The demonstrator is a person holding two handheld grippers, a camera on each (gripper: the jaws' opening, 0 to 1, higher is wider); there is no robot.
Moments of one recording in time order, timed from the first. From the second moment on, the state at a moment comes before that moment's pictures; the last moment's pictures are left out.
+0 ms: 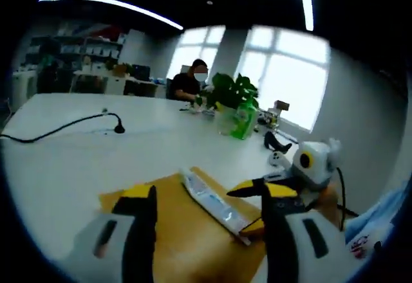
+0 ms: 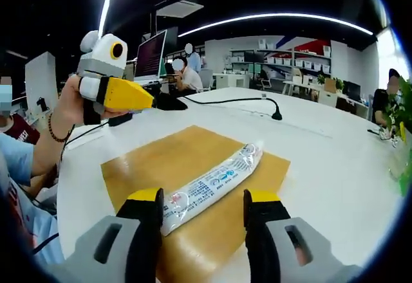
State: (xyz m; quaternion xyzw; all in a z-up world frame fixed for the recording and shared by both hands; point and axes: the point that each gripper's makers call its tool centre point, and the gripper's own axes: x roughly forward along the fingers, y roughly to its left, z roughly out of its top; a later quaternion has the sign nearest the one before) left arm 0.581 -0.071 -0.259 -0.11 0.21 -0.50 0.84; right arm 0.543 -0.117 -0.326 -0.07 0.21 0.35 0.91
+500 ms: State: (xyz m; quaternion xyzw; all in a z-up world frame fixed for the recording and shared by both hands) left arm 0.587 -0.103 -0.277 -0.17 0.28 -0.53 0.78; right arm 0.544 -0.113 -0.329 -0.06 0.21 0.36 0.91
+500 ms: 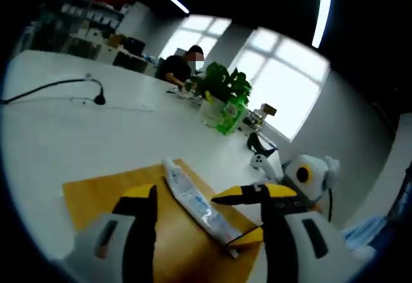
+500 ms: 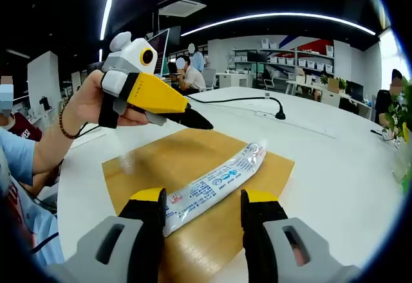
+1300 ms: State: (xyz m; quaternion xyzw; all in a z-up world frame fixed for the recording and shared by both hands) left arm 0.586 -0.128 -0.301 -0.19 0.36 -0.53 0.75; right arm 0.544 -0.110 -0.328 -0.07 0.19 0.38 0.90
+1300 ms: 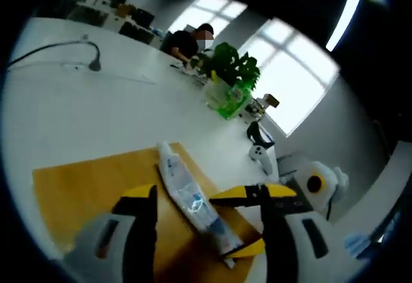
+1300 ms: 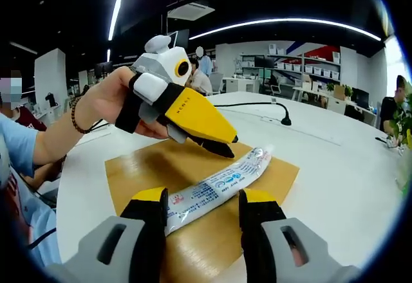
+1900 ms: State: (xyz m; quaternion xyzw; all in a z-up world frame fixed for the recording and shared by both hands) left arm 0.593 -0.131 -0.298 -0.22 0.37 -0.53 0.73; right arm 0.545 -0.108 -0.329 -0.07 0.18 0.39 0.90
